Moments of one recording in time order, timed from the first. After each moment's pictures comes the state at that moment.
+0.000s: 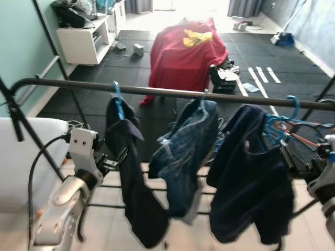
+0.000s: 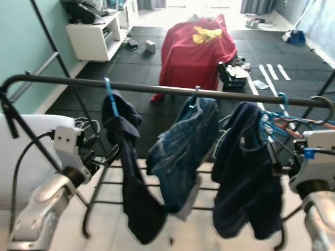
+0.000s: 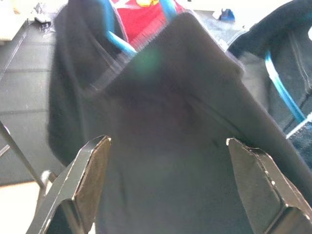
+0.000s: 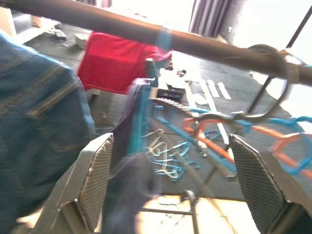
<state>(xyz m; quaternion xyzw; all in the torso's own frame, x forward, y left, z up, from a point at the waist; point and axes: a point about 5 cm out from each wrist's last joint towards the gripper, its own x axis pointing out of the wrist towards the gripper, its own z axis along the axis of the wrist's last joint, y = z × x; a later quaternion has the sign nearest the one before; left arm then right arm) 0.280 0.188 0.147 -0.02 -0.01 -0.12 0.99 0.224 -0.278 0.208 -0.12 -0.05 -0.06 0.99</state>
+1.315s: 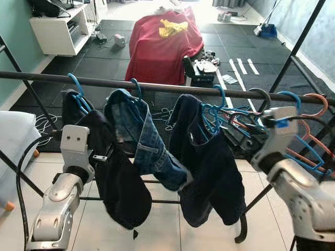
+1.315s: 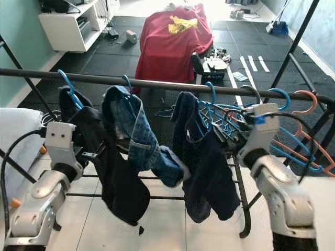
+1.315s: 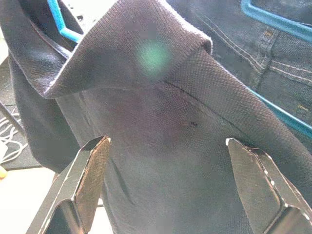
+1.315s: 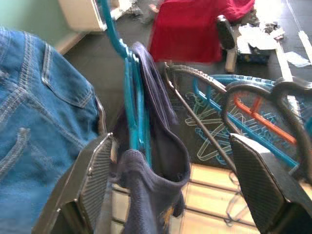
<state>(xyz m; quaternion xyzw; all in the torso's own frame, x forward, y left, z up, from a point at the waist) 0.288 0.203 0.153 0.04 -0.01 -0.02 1.00 0.298 -0.206 0.195 0.02 0.04 0.12 0.99</state>
